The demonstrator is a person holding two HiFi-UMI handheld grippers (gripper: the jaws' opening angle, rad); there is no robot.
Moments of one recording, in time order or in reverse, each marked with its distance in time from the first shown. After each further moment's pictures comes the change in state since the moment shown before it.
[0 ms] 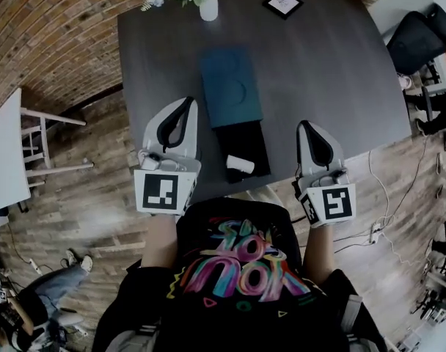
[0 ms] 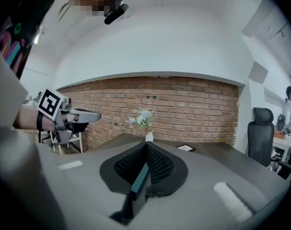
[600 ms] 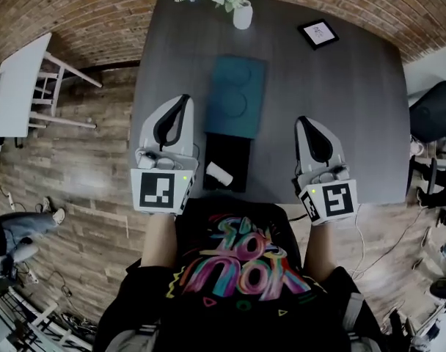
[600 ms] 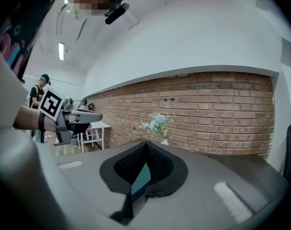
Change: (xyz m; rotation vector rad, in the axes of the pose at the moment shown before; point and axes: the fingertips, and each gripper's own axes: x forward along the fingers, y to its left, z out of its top) left arm 0.006 -0.004 0.018 -0.005 0.004 0.344; right arm 0.062 -0.040 0.024 -0.066 -0.056 0.357
